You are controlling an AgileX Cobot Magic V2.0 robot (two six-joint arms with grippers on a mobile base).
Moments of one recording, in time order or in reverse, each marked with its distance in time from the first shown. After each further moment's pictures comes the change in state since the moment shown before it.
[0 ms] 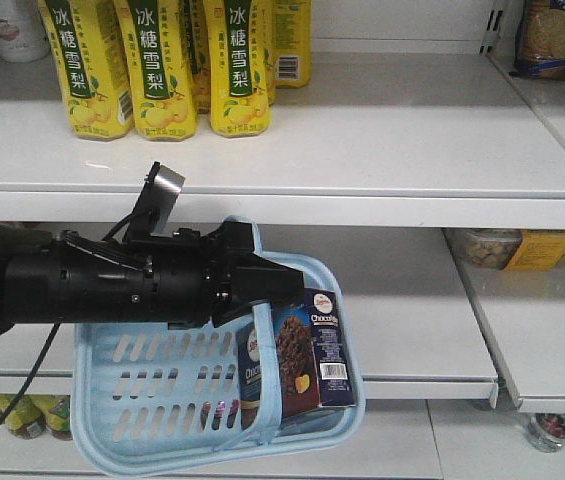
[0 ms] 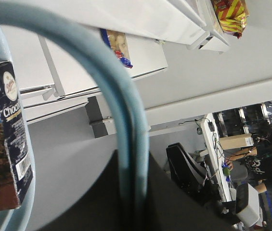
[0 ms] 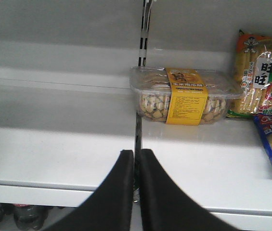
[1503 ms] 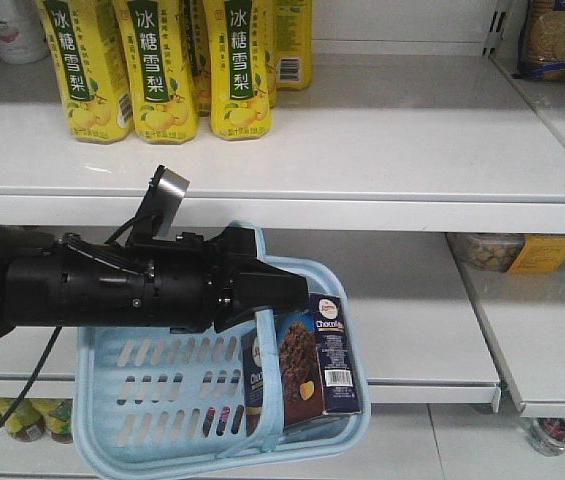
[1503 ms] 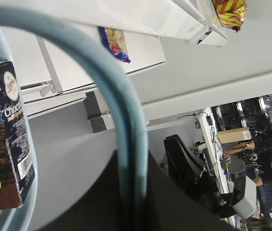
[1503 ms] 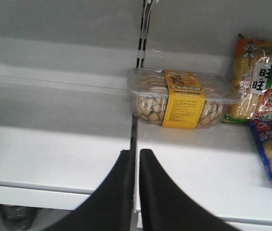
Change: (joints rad) left arm -0.006 0.000 0.002 0.008 0.014 -0.003; right arm 0.000 0.000 0.000 -0.047 -0.005 -0.016
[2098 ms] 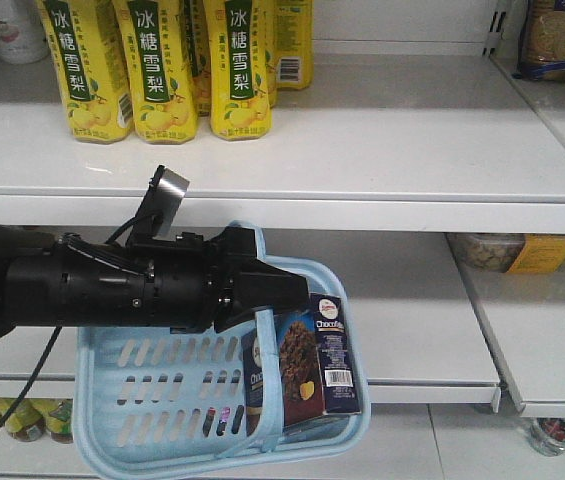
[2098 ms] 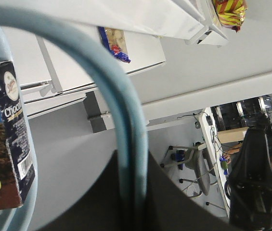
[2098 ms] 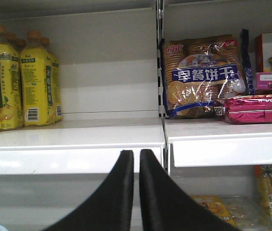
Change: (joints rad) left arm 0.000 0.000 0.000 0.000 0.000 0.000; right arm 0.000 0.102 -0.131 0.056 -0.382 0.129
